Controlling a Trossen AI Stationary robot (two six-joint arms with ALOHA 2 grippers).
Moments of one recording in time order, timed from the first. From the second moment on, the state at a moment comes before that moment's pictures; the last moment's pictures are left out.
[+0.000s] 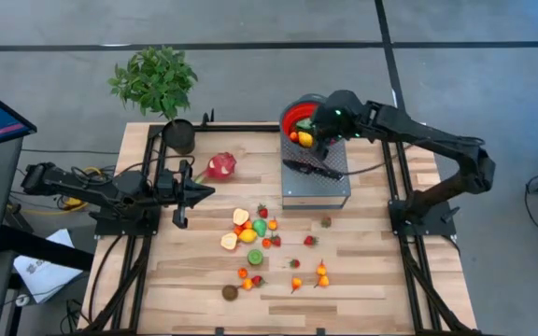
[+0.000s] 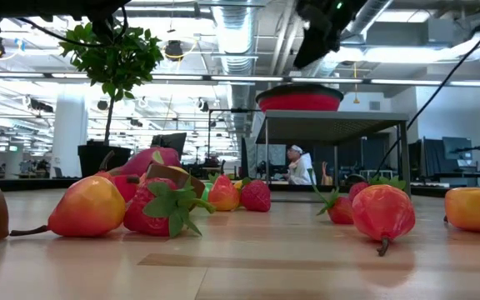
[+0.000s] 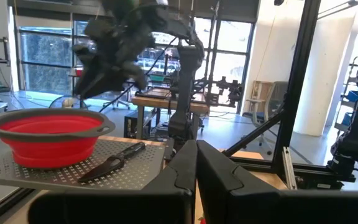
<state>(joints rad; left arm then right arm) -0.16 0.57 0.32 0.43 -0.24 -0.06 -0.39 1.41 1.43 -0.76 0.15 -0.11</state>
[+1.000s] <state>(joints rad) -0.16 0.57 0.32 0.43 -0.24 -0.06 0.27 1.51 1.43 -1.01 0.23 0.36</state>
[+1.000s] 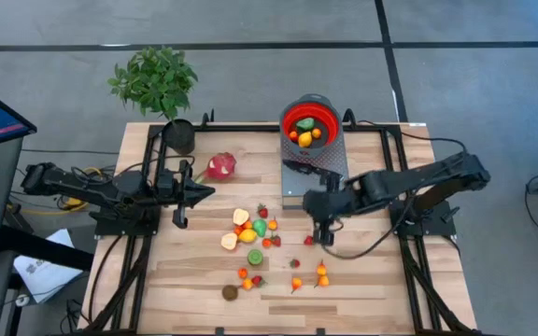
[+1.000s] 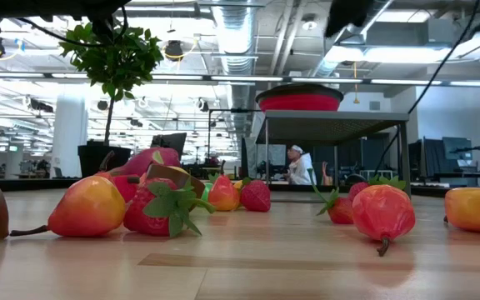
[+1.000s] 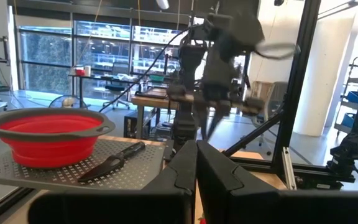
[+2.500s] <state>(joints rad) -0.16 0.57 0.32 0.43 -0.24 -0.06 0.46 1.29 0.84 -0.31 0.21 0.42</state>
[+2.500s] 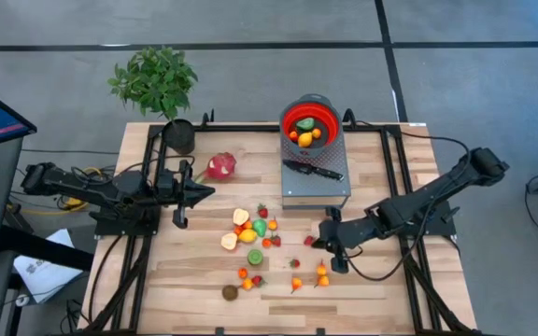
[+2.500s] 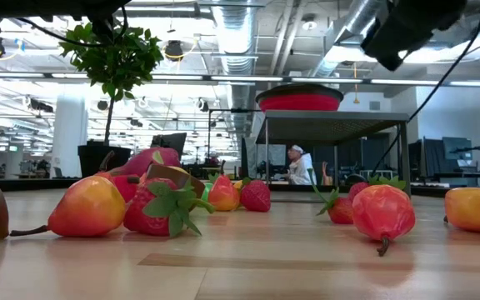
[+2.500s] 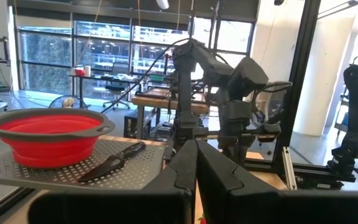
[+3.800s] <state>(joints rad) -0.16 0.57 0.32 0.43 -0.24 -0.06 0.36 1.58 0.83 -0.34 0.16 0.46</state>
